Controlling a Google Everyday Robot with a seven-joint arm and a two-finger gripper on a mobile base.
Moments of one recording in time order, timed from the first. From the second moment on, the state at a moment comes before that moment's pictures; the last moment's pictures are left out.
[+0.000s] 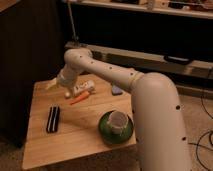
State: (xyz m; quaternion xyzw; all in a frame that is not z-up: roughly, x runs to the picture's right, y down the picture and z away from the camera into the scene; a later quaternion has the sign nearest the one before) arm -0.264 0.026 0.783 -0.05 -0.43 -0.64 0.64
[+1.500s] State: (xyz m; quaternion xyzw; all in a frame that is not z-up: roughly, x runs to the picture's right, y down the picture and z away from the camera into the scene) arm -0.318 0.141 0.869 -0.14 -0.36 -0.71 0.58
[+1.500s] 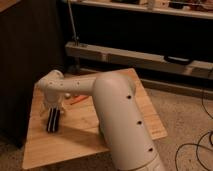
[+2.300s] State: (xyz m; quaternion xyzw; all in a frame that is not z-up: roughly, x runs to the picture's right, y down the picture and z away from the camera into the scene) arm -0.300 0.106 0.857 -0.15 -0.36 -0.70 0.60
